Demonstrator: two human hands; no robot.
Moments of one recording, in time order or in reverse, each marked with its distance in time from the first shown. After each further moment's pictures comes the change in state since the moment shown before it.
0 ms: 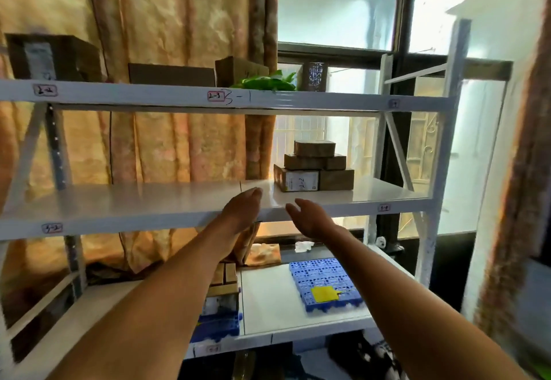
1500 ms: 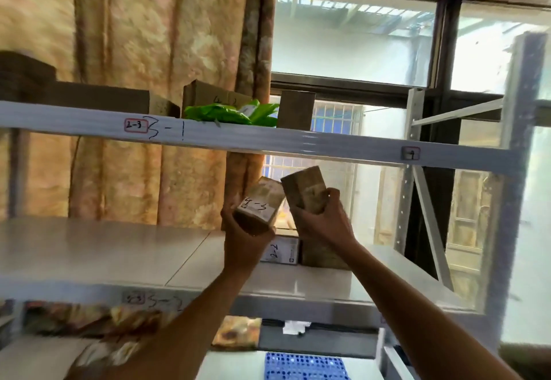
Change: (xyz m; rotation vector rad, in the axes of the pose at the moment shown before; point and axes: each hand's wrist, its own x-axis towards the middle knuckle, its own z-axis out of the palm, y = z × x) left_hand 0.238 0.056 0.155 -0.575 0.719 0.184; right_hand 0.257 0.150 -0.115 0.347 0.310 -0.159
